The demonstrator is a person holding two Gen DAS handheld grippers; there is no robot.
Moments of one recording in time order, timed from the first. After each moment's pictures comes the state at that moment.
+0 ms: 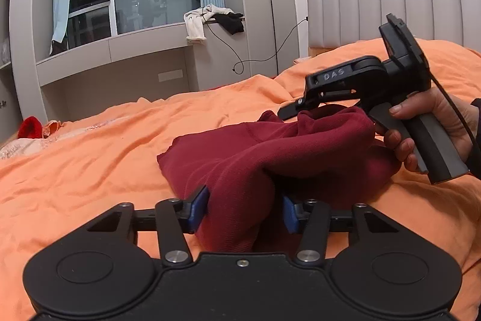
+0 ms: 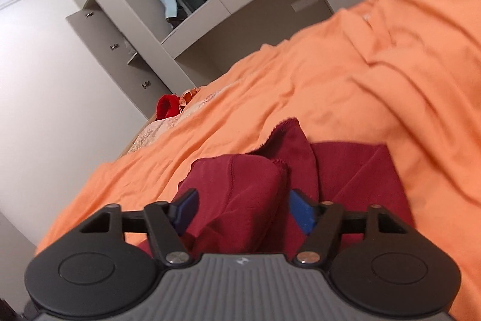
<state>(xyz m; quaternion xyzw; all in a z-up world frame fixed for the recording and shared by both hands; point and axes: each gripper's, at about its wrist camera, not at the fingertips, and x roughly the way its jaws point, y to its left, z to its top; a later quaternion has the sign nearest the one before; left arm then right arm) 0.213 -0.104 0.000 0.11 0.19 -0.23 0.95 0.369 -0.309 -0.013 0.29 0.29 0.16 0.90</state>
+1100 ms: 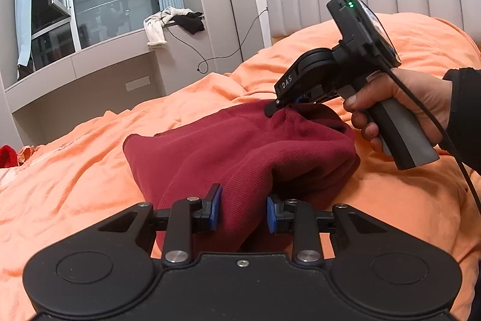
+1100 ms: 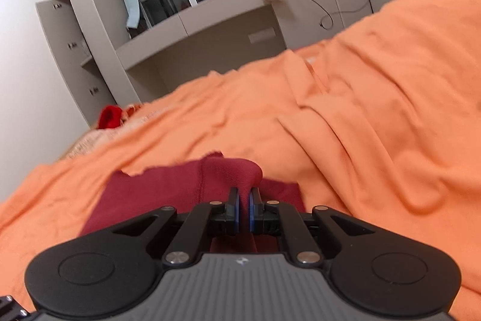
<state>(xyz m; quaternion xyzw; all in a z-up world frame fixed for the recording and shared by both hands) 0.212 -0.167 -0.010 0.16 0.18 -0.29 0.93 0.346 -0.325 -0.009 0.19 0.26 0.02 0.95</state>
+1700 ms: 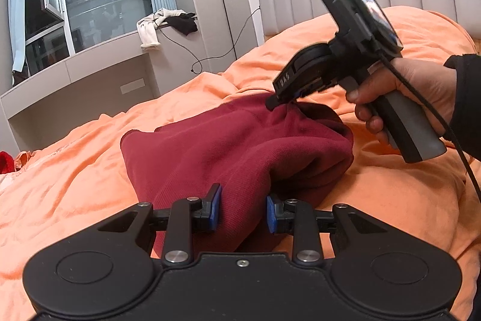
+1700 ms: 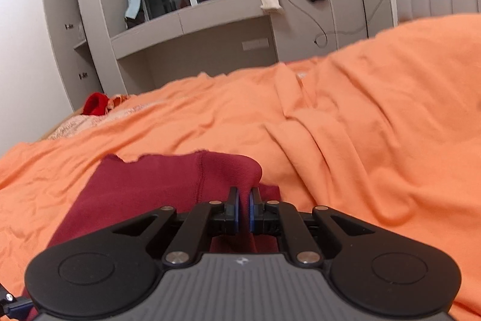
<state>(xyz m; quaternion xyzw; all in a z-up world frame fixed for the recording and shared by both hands) 0.216 -0.171 -0.017 0.18 0.18 -0.30 0.92 0.328 -0.314 0.001 0.12 0.26 -0.01 0.96</state>
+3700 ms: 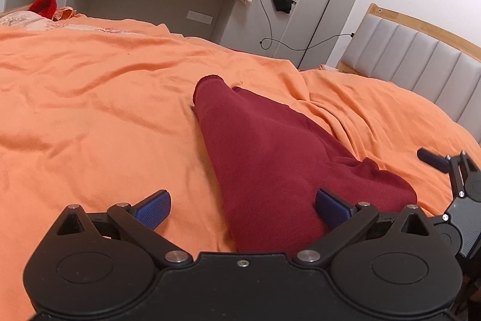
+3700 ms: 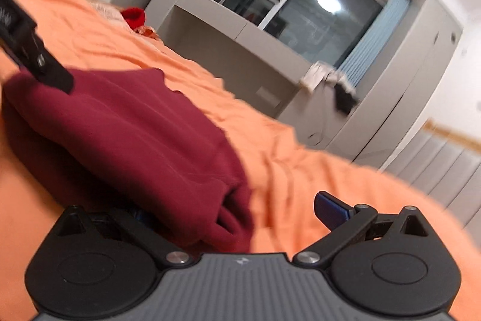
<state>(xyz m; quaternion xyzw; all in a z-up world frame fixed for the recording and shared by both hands) 0.281 -0.087 -0.020 -0.11 0.30 -0.22 0.92 0.240 -0.201 -0.023 -0.32 0.16 -0.04 0.93</state>
